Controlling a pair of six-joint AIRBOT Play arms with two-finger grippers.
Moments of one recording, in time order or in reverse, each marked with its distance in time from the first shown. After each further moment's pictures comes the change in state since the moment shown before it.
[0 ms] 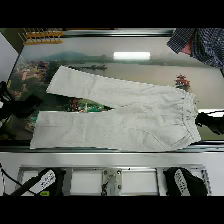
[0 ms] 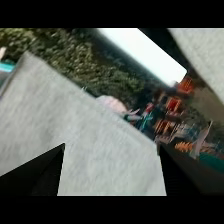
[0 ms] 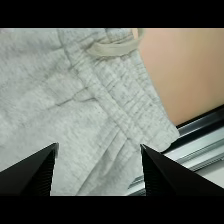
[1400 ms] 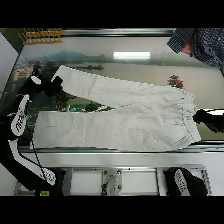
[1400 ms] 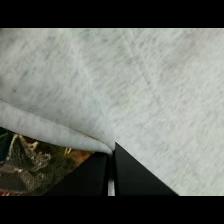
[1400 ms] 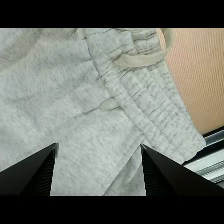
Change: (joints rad) left arm -0.245 -0.662 0.510 -0.029 0.215 -0.273; right arm 0.000 0.002 0.003 0.076 -0.018 0.003
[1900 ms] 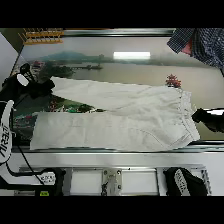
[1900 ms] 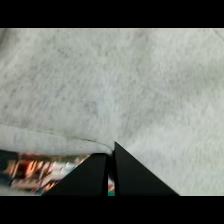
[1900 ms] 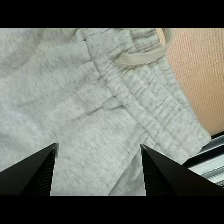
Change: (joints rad) left arm 0.024 0.346 -0.189 0.261 -0.210 0.107; right arm 0.000 0.000 0.000 0.031 0.000 0.000
